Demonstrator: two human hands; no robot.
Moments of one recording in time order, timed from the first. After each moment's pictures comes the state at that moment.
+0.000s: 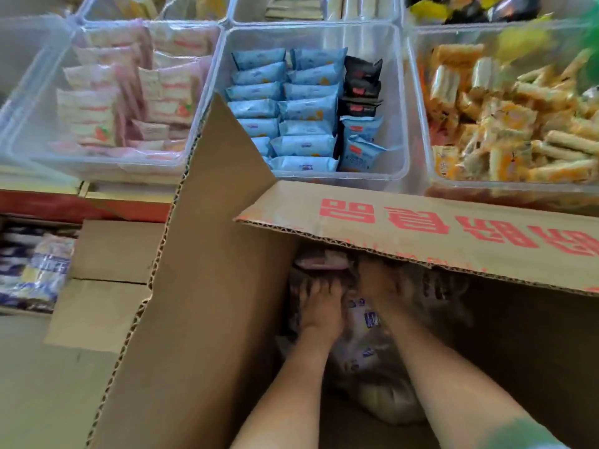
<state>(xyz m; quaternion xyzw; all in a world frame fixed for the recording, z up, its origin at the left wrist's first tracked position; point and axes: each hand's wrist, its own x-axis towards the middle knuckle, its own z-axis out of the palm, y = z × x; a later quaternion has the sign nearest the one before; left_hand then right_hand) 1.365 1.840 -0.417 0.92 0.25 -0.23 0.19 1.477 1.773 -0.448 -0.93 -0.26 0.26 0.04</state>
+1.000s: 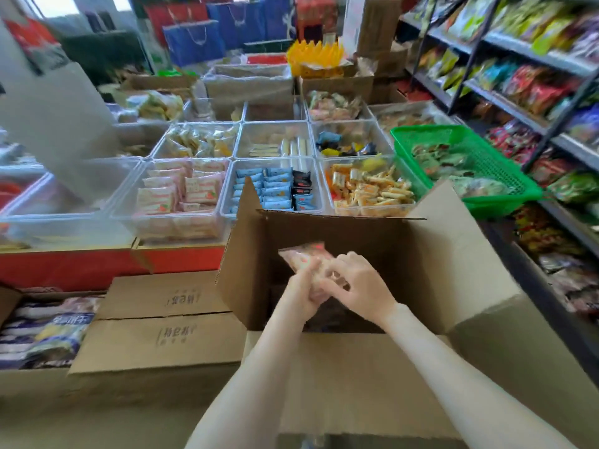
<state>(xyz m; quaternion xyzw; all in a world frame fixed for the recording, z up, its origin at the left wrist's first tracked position) 1.277 1.768 -0.191 0.36 0.34 -0.01 0.87 1.321 1.638 -0.169 -0.81 -0.48 -0.08 0.32</state>
